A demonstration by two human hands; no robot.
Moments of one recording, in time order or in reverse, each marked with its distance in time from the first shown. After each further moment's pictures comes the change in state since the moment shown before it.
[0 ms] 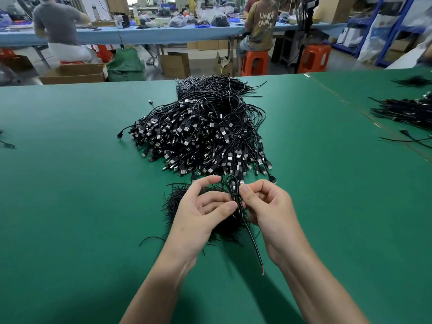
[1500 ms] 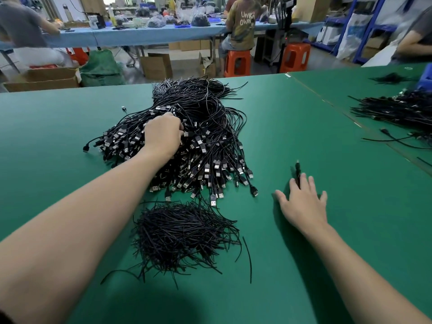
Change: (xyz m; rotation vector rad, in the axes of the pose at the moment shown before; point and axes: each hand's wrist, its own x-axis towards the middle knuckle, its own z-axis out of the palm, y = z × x) left_hand 0.259 0.044 -0.020 1.771 0.207 0.356; right_hand 0.129 0.039 -0.144 -1.537 0.201 0.152
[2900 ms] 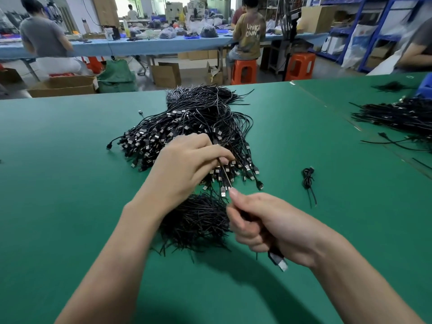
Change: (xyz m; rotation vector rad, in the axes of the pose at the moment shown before) left_hand -0.163 0.026 -0.114 -0.461 0.238 0.582; right_hand -0.169 -0.082 -0.109 1.316 -1.031 -0.468
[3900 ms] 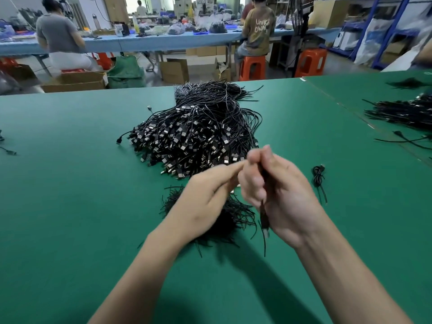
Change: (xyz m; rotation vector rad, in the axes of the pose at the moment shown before) left_hand -0.039 0.038 0.023 -0.486 -0.016 -0.237; right_hand 0.028 0.000 0.004 0.399 0.111 -0.595
